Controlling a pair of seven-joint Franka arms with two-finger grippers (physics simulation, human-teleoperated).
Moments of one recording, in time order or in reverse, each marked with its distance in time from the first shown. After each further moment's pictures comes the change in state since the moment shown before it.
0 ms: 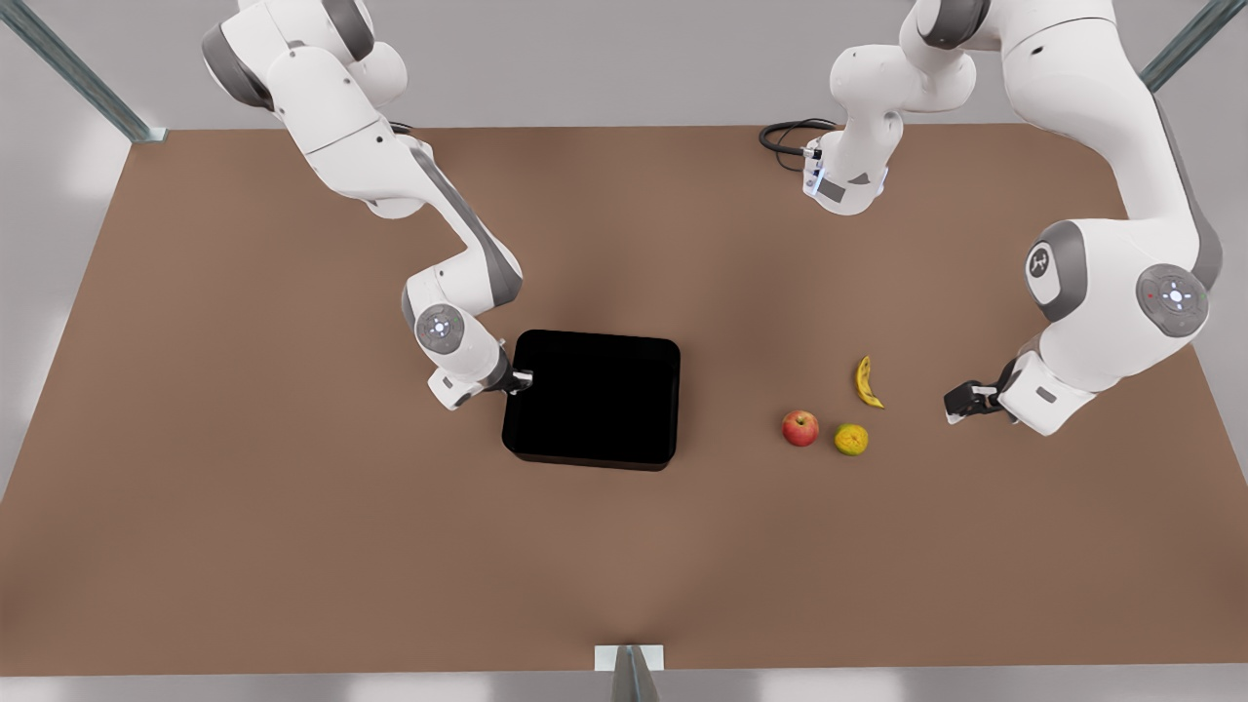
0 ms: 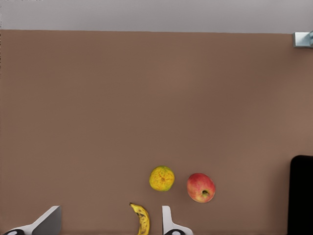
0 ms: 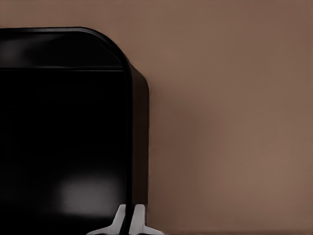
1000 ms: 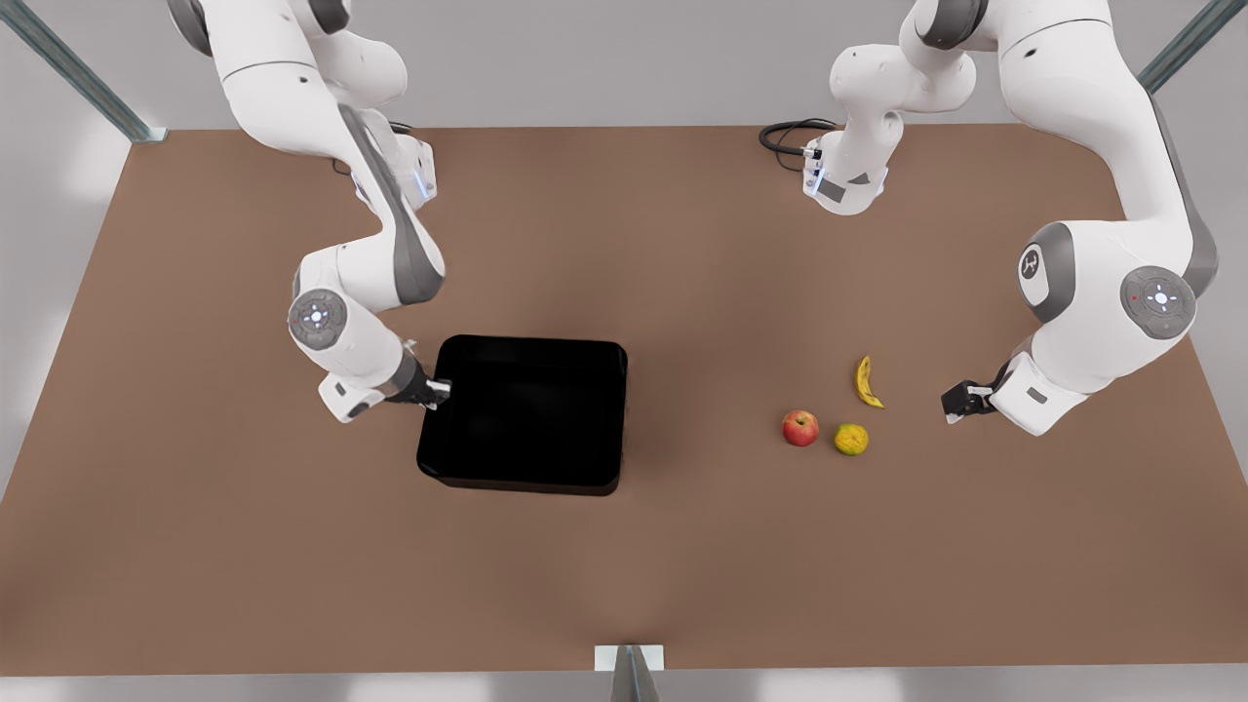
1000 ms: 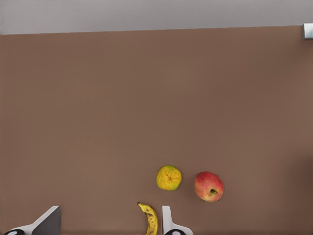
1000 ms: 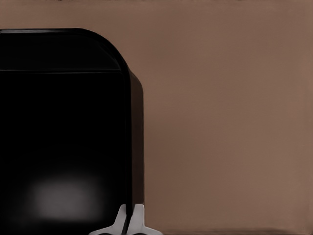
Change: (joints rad) left arm -0.008 0.003 0.000 0.001 0.041 -0.002 0.001; right arm -0.002 -0.171 -0.217 0.169 0.019 -0.321 -0.184
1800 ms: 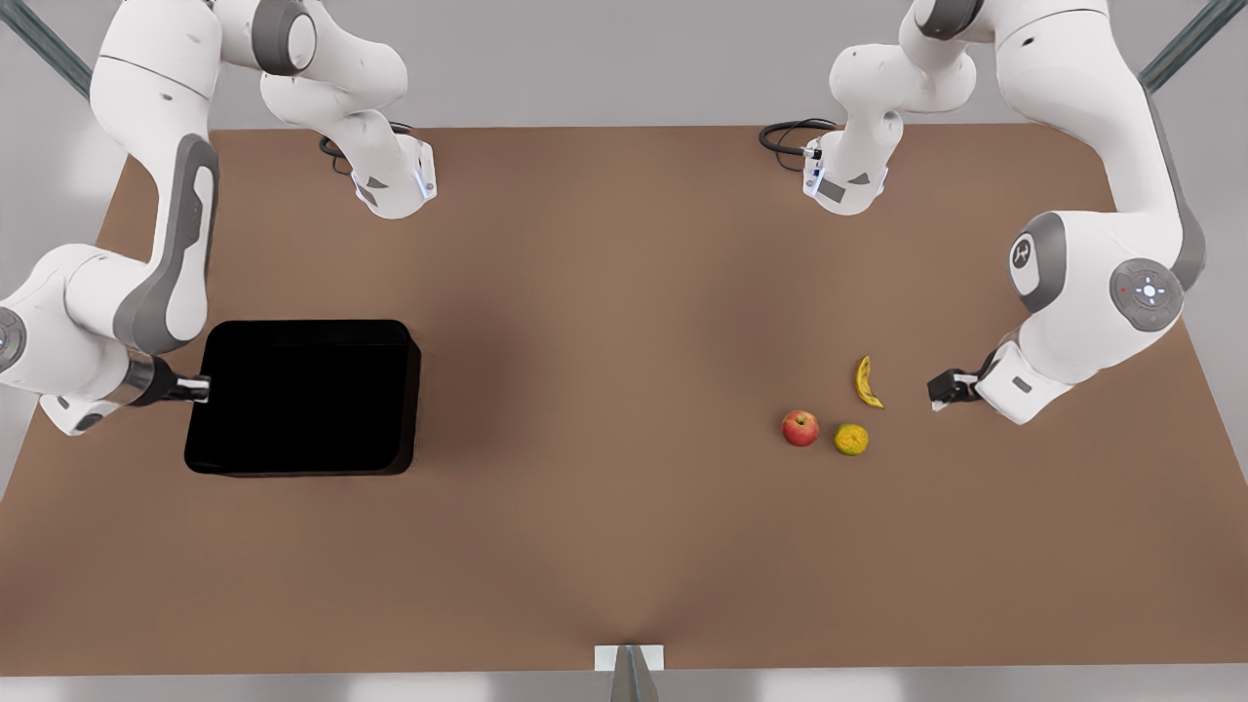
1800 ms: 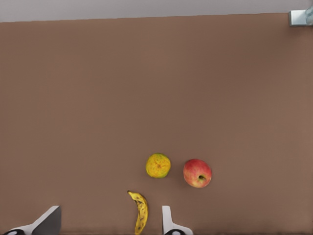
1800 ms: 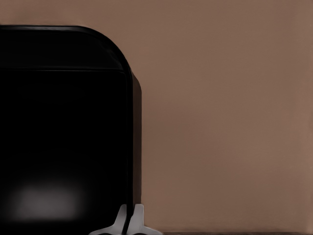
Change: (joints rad) left arm -0.016 -0.034 -0.011 -0.038 -0.023 -0.030 0.002; right arm -0.051 0.075 -0.556 0.163 -0.001 -0.293 -0.669
